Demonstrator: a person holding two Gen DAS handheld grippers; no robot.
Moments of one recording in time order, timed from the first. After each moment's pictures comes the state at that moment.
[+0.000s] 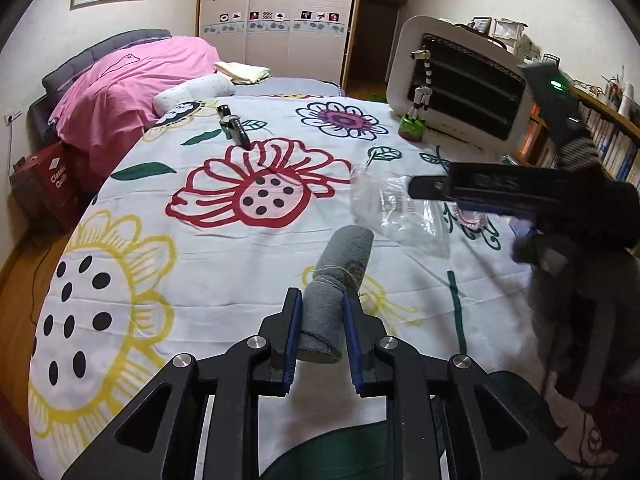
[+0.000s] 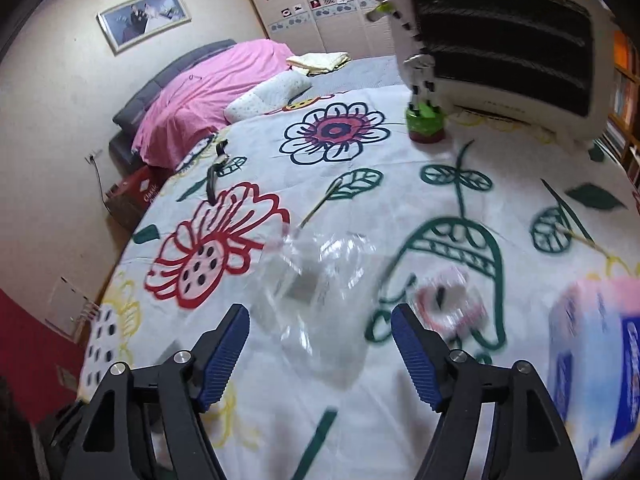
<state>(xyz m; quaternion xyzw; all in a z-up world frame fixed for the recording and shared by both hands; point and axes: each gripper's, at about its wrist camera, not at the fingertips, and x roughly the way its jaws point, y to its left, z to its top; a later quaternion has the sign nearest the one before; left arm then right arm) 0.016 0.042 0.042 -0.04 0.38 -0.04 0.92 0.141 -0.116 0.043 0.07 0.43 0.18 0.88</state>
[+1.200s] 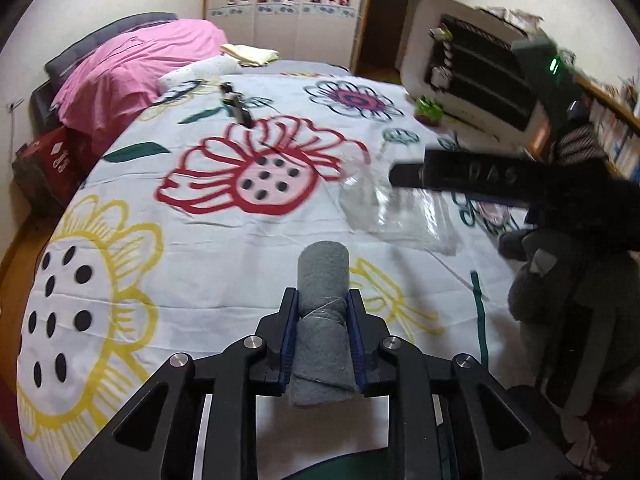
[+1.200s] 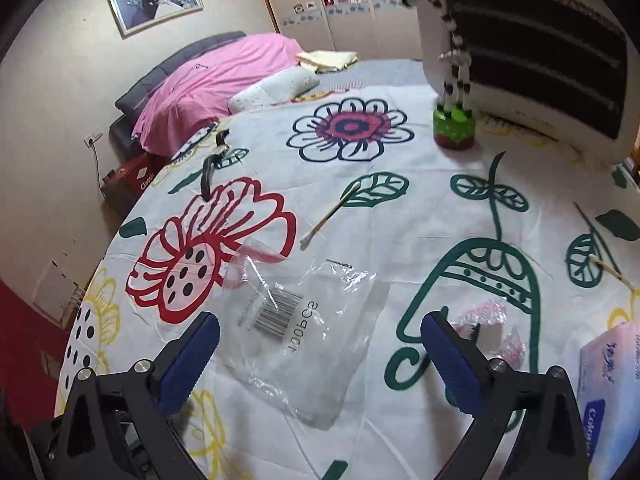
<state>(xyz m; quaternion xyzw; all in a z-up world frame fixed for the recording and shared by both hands) 0.037 0.045 0.027 -0.06 0.41 -0.02 0.91 0.163 -0.095 0.027 0.04 0.44 0.19 0.88</state>
